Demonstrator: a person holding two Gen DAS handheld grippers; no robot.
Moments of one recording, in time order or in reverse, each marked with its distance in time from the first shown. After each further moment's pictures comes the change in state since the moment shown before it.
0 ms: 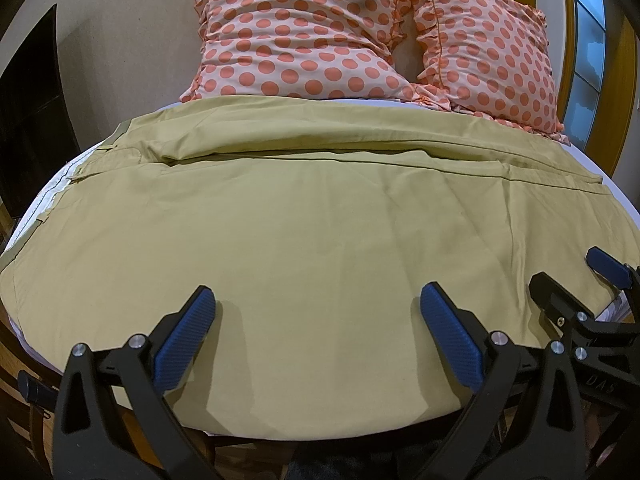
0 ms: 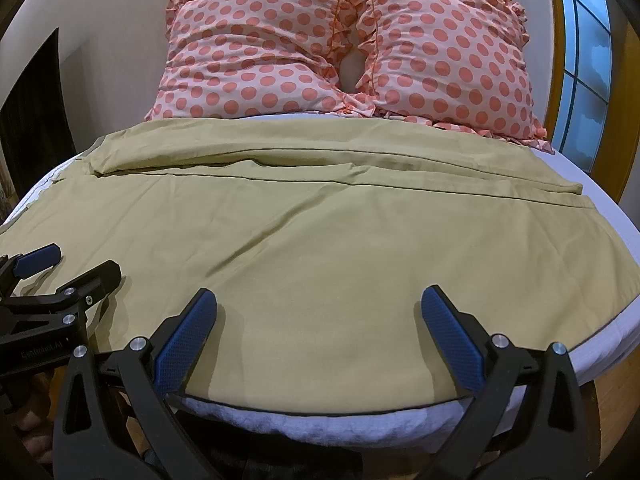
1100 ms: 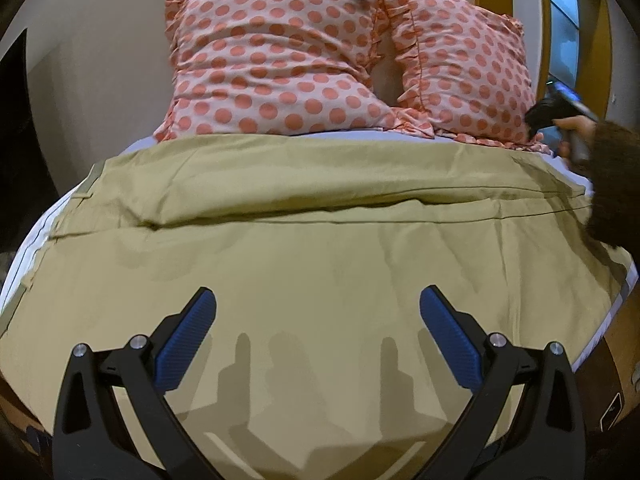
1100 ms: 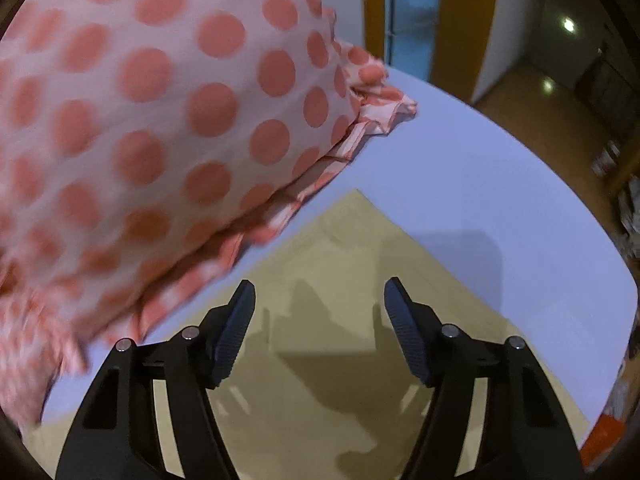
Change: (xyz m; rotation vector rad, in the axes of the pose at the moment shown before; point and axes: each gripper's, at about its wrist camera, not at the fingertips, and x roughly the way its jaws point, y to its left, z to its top) left arm 0.006 0.014 0.048 0.074 -0.061 -0.097; right arm 0.207 -0.309 0.233 0.665 0.342 -0.476
